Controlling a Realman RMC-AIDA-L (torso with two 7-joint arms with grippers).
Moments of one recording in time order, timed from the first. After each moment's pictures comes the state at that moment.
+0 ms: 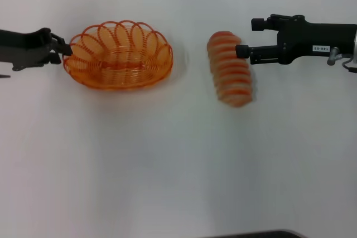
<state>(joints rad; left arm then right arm) -0.71 -2.15 0.59 0.91 2.67 1.31 -2.79 0.57 2.02 -0.56 -0.55 -2.08 -1.47 1.33</state>
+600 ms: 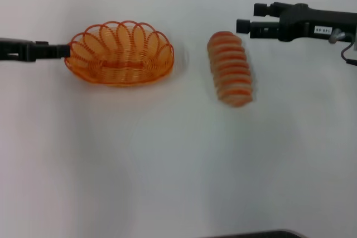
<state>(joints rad) -0.57 -2.12 0.58 1.06 2.40 1.55 -2.12 0.58 2.03 -0.53 -0.55 -2.03 -1.46 1.52</state>
